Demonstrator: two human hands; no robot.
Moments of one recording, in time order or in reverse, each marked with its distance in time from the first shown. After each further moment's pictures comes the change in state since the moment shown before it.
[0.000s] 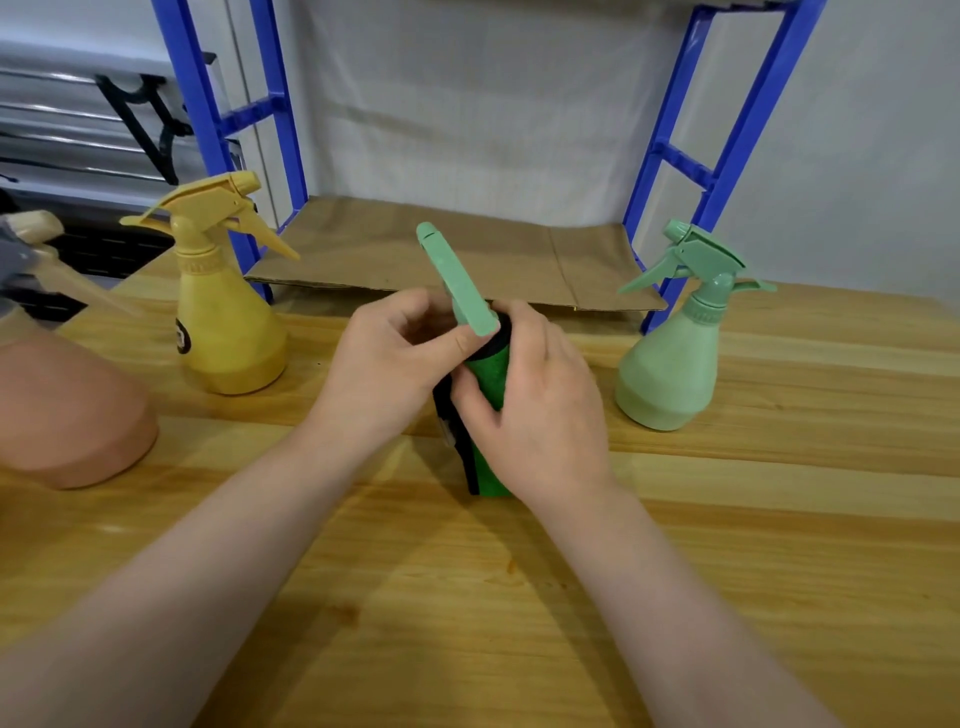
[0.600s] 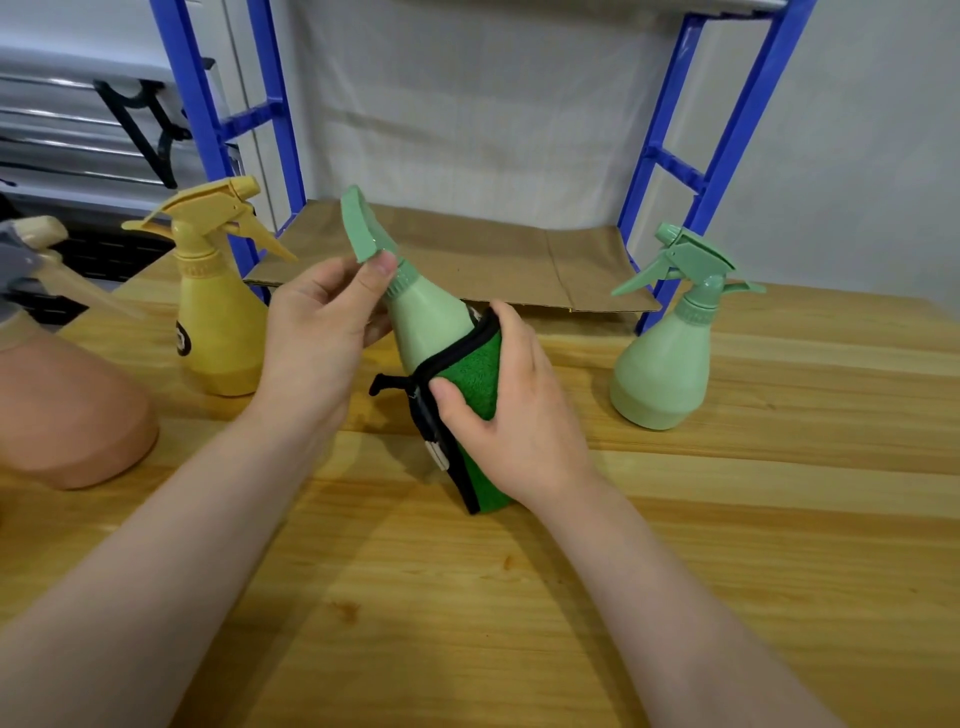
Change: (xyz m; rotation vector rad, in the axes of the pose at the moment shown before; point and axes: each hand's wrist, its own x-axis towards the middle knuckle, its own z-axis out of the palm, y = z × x) left_hand 0.016 -0.001 -0.024 -0.289 0.300 -0.104; right_hand -0.003 0.005 0.004 0.147 -0.222 0.104
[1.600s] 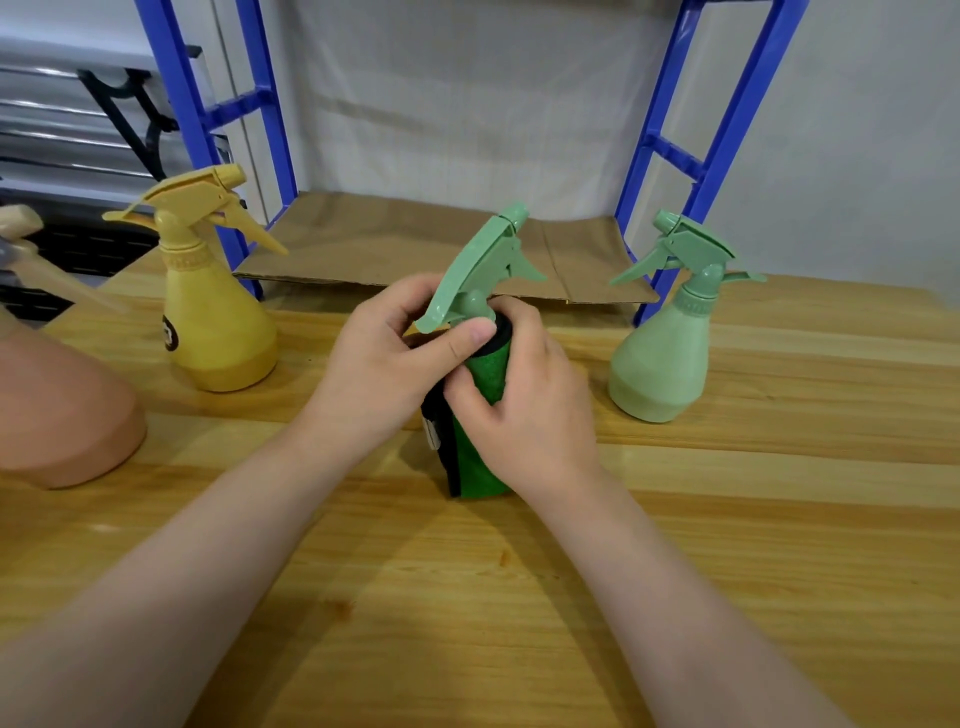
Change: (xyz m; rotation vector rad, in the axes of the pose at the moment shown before) left_hand -0.024 -0.007 0.017 0.257 -0.427 0.223; right_hand -0.002 -0.004 -0.006 0.027 0.152 -0.020
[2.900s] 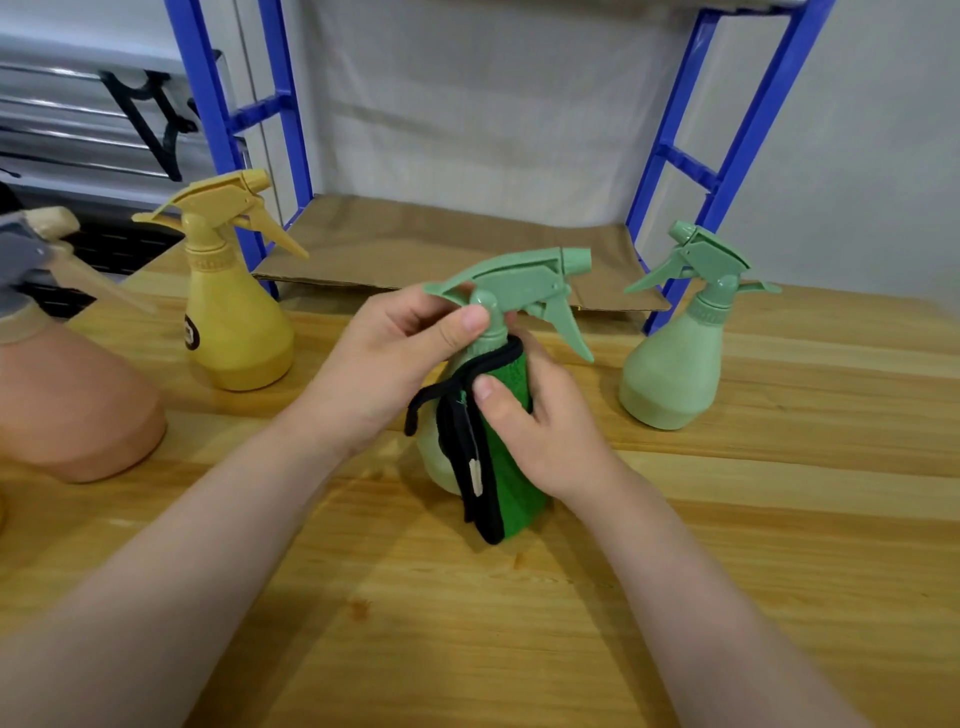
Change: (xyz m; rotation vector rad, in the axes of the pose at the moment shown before) left_hand 0.000 0.005 -0.012 -0.209 -0.060 -0.113; right_hand 0.002 0.014 -0.001 0.463 -0.261 0.018
